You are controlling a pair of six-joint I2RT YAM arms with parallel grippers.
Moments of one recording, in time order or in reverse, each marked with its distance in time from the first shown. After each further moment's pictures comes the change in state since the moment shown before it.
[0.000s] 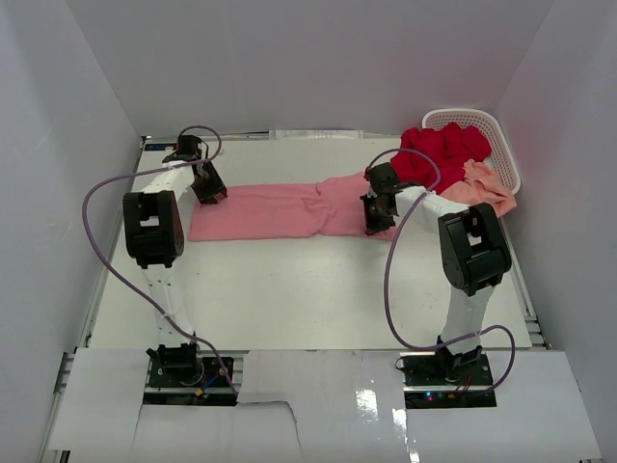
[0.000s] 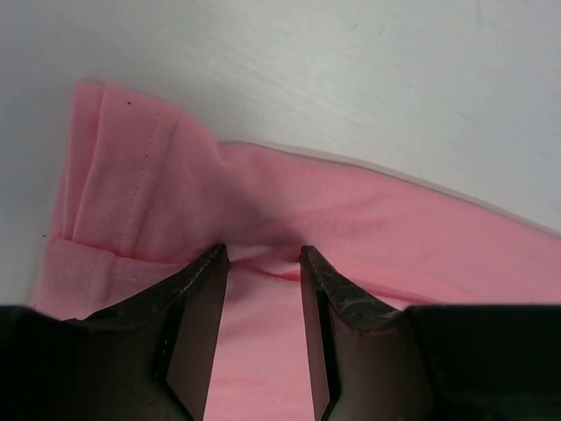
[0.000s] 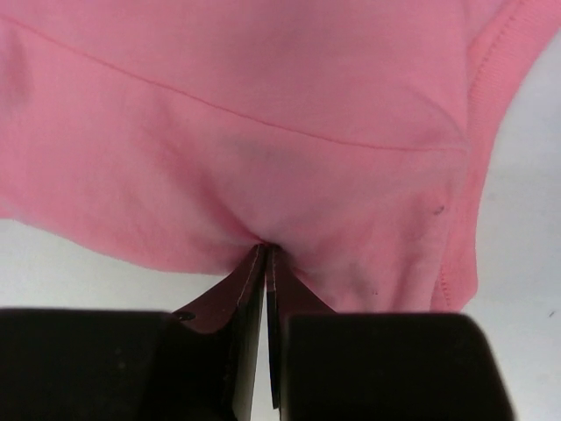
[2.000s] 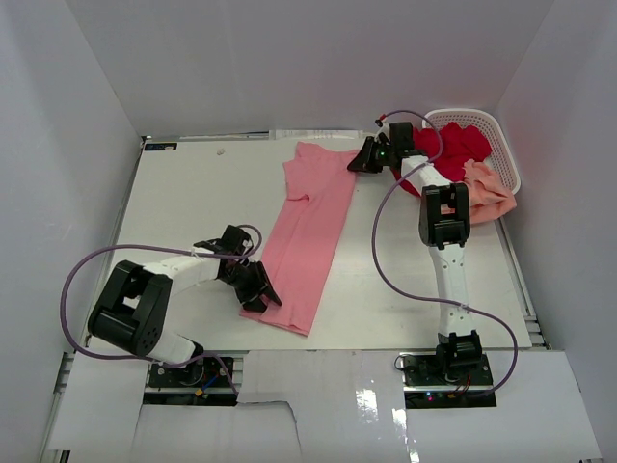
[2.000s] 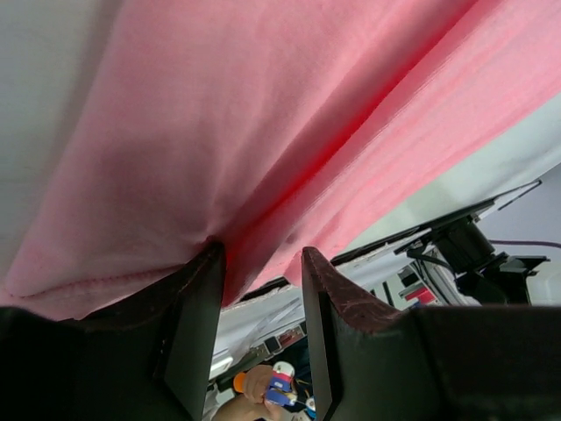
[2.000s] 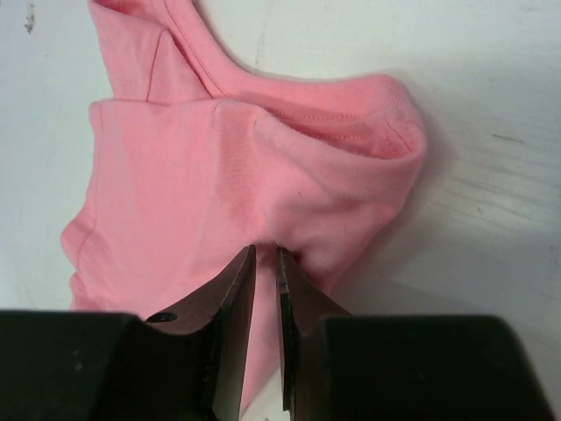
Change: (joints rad) left arm -0.432 -0.760 -1.096 0.071 0.423 -0.387; right arm -0.242 0.739 0.938 0.259 -0.617 0.173
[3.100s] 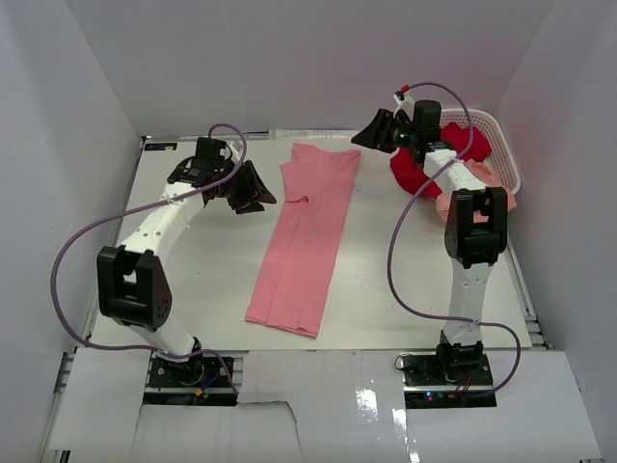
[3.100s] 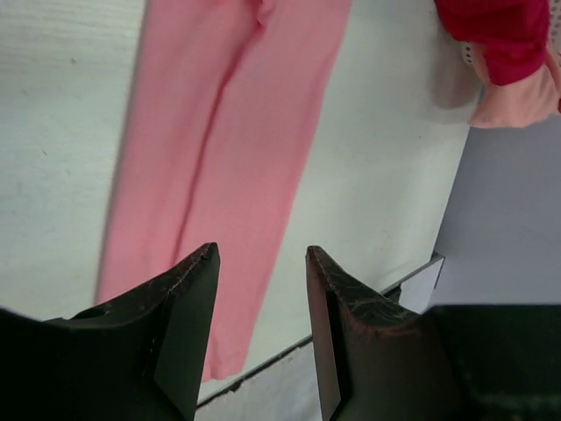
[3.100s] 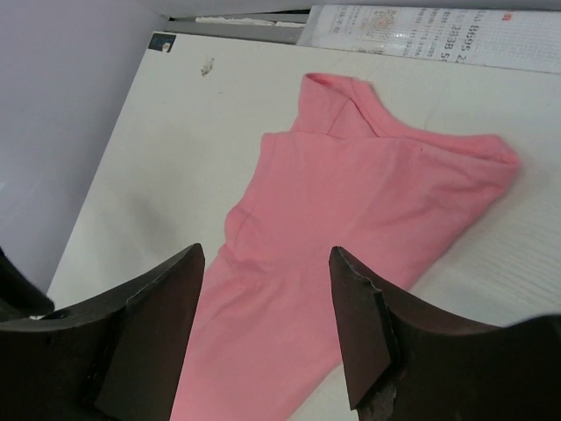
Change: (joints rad) left arm 0.158 0.116 0.708 -0.101 -0.042 0.214; right arm -0.025 -0.476 -0.415 0.249 -0.090 0.068
